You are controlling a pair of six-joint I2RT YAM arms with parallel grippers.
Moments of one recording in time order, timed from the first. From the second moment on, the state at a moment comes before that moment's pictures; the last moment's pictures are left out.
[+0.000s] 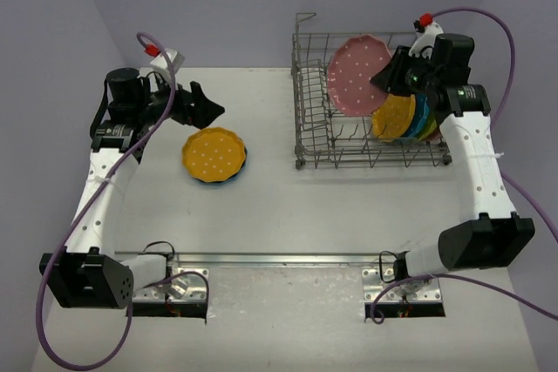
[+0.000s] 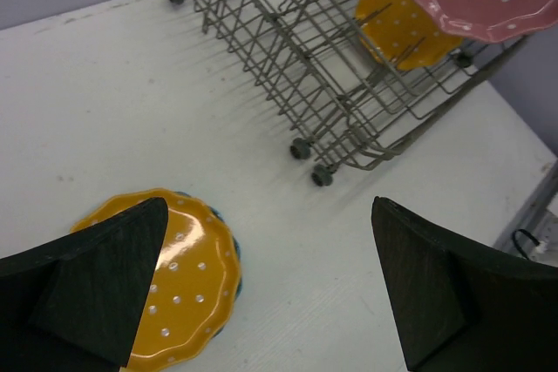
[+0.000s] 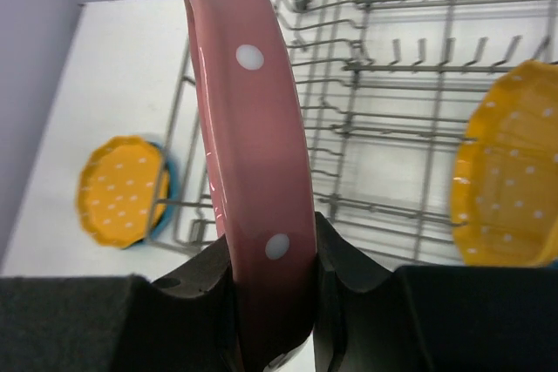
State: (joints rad) left arm 0.03 1.18 1.21 -0.38 0.70 -0.06; right arm 0.01 1.44 1.56 -0.59 -0.36 0.23
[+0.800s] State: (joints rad) left arm -0.28 1.37 1.29 -0.40 0.81 -0.26; right arm 0.21 1.31 1.22 -0.30 -0.89 0.55
